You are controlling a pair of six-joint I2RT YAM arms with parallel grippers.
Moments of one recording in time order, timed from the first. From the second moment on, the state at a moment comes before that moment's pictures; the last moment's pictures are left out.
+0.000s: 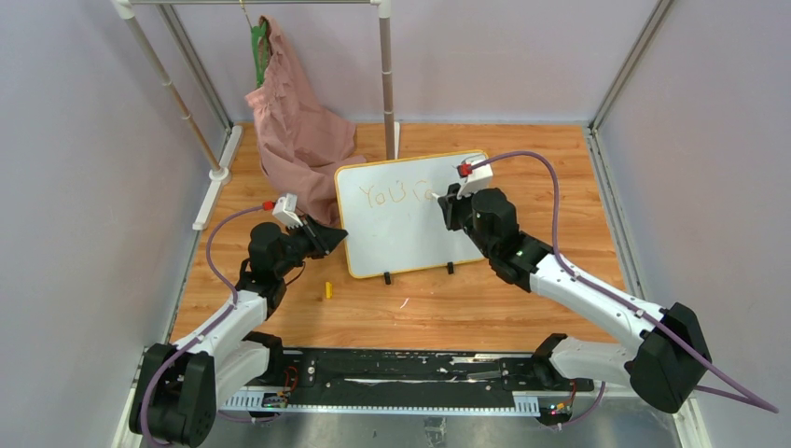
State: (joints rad) left arm -0.19 0.97 0.28 0.47 0.41 -0.70; right arm 0.74 1.14 0.81 0.11 0.30 0.17
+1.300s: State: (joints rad) left arm -0.20 0.96 0.28 0.47 0.41 -0.68; right arm 0.72 1.06 0.71 0.29 0.29 0.16
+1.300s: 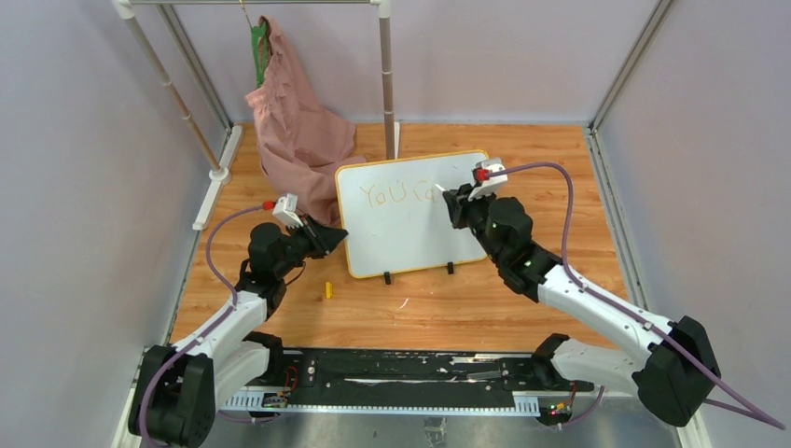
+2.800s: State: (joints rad) left arm -0.24 0.90 0.24 0.47 0.35 -0.66; right arm 0.72 1.10 0.71 0.25 0.30 0.11
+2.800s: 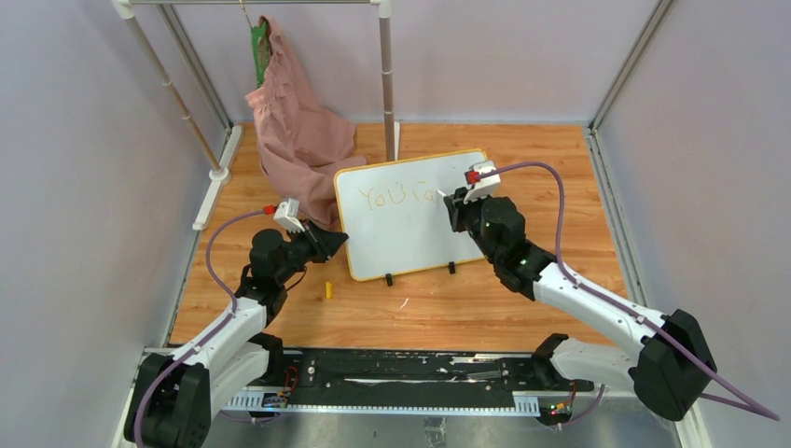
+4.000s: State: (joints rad) left arm -0.24 0.90 0.24 0.47 0.35 -0.66; right arm 0.72 1.09 0.69 0.22 0.31 0.18
